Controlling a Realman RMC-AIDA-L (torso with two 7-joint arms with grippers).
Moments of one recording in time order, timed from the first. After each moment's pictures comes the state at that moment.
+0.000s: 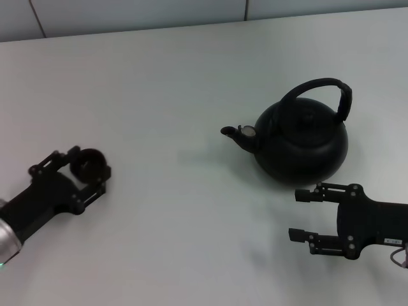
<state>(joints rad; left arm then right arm) -0.42 -2.07 0.23 0.08 1.96 1.28 -0.46 0.29 2.08 -0.51 -0.54 -2.14 -1.71 0.85</state>
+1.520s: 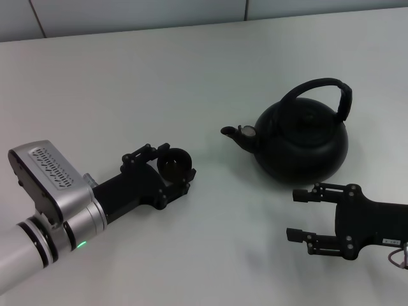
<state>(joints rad) -0.63 -2.08 0.22 -0.19 2.02 1.05 -0.32 0.29 2.08 -0.50 -0.52 -2.14 -1.72 0.85</state>
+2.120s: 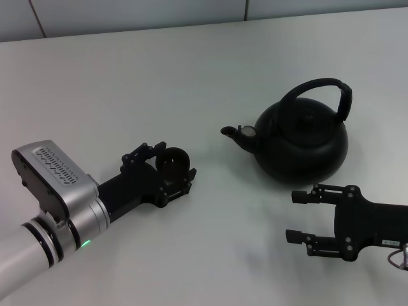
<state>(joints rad) -0.62 -2.08 0.16 -0.23 2.03 1.00 -0.30 0.29 2.08 -0.51 -0.52 -2.14 -1.72 0.85</state>
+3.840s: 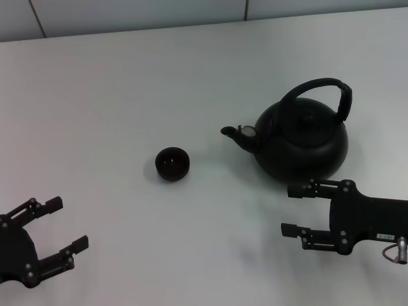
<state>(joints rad) -0.27 -2.05 0.33 0.45 2.16 1.73 -0.72 0.31 2.08 -0.50 -0.50 -2.13 -1.71 0.86</state>
